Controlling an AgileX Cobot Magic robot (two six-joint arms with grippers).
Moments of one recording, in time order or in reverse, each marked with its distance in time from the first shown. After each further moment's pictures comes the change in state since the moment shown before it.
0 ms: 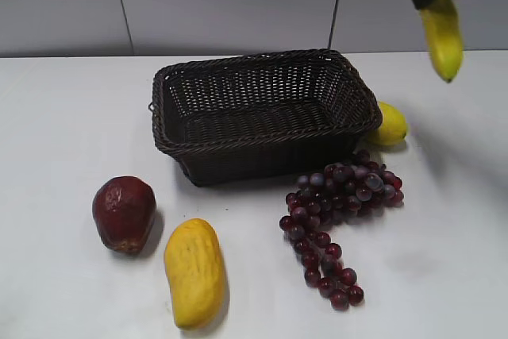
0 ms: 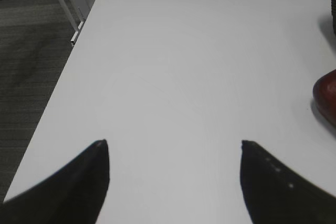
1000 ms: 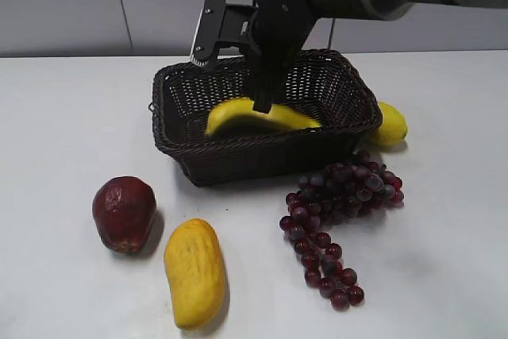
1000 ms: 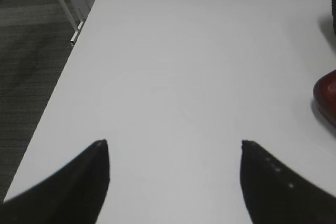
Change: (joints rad) left arm 0.000 0.000 0.000 0.000 0.000 0.000; right arm 0.437 0.339 -0.034 -0.405 -0.254 -0.319
